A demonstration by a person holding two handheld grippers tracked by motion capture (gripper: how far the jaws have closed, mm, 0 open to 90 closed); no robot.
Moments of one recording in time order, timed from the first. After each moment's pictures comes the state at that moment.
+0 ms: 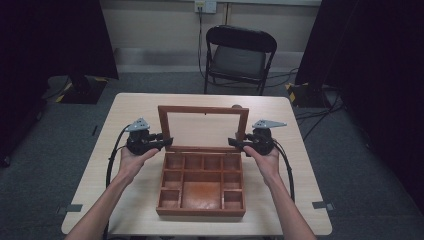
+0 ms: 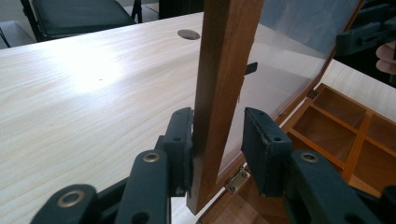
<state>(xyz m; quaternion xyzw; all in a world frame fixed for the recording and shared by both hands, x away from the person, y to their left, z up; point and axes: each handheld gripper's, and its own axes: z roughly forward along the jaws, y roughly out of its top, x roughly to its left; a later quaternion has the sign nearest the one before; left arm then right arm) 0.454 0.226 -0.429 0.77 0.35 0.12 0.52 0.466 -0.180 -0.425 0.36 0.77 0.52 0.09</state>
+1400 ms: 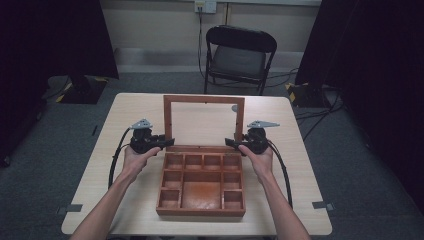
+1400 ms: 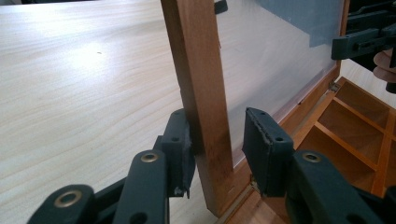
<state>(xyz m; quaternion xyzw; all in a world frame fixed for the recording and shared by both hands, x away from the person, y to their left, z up) 0.474 0.226 -0.453 0.77 0.38 0.08 0.51 0.484 -0.171 -0.449 0.40 0.76 0.50 0.09</state>
